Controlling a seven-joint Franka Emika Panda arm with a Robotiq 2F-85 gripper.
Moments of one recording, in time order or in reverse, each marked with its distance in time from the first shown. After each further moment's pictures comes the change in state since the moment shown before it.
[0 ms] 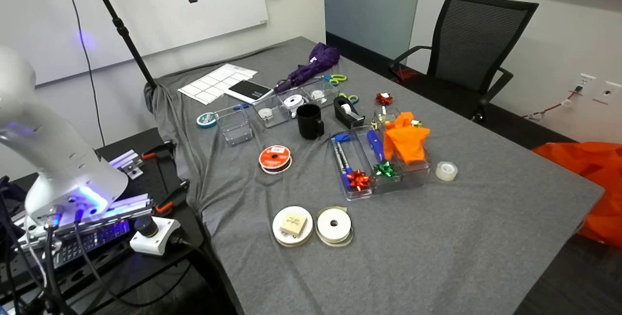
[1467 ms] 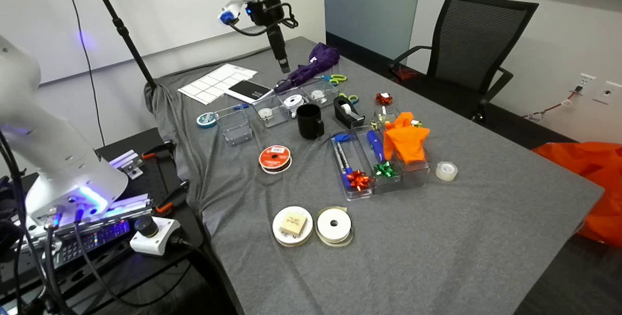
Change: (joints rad) arm -0.153 0.494 -0.200 0.073 -0.247 0.467 -0.001
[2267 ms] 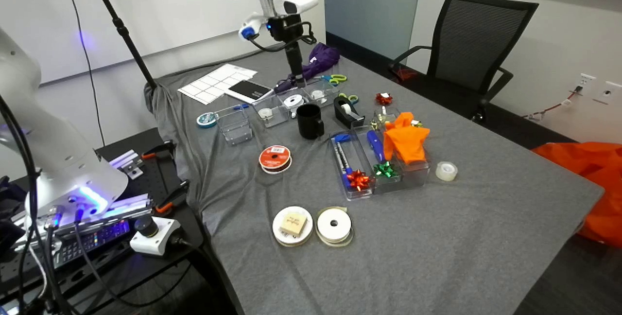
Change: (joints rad) arm -0.006 0.139 -0.046 0.102 -0.001 0.000 0.002
